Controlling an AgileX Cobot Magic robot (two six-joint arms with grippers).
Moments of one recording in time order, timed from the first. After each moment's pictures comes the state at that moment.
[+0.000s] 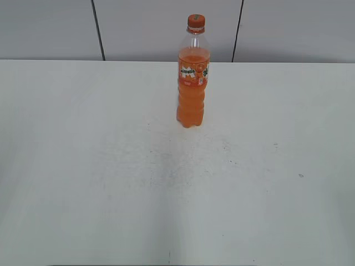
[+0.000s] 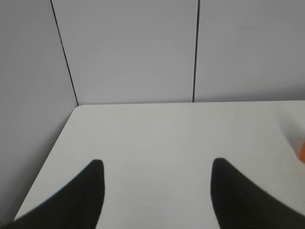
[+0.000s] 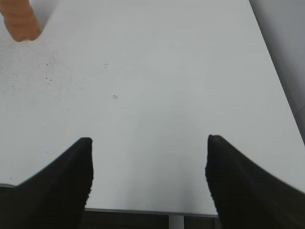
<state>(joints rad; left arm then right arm) 0.01 0.21 -0.68 0.08 0.75 -0.06 0.04 -0.01 -0.44 -0.01 1.02 -0.13</state>
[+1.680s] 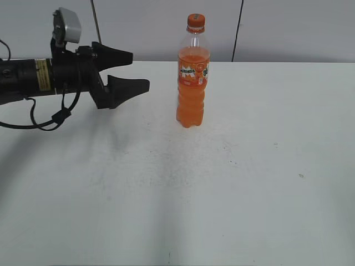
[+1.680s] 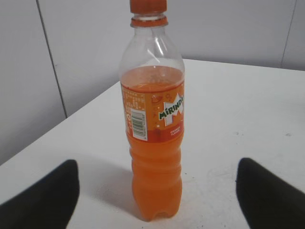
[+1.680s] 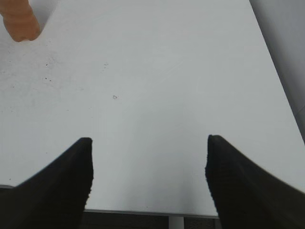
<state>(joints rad) -0.10 2.01 -1.05 1.25 -1.09 -0.63 0.04 -0.01 -0.44 -0.01 1.02 -0.13</state>
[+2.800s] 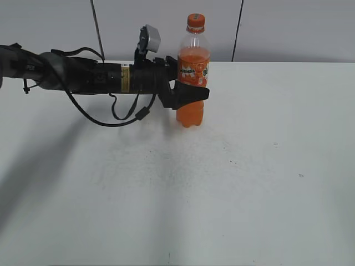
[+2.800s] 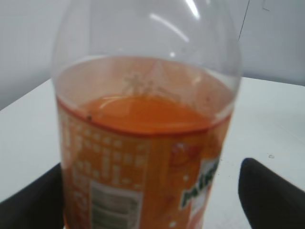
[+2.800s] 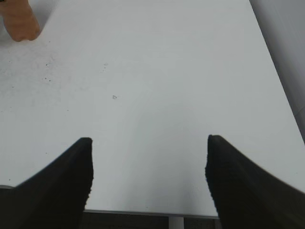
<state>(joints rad) -0.29 2.49 -1.75 1.42 -1.12 -1.03 0.04 -0.01 -0.44 -0.01 1.02 -0.13</state>
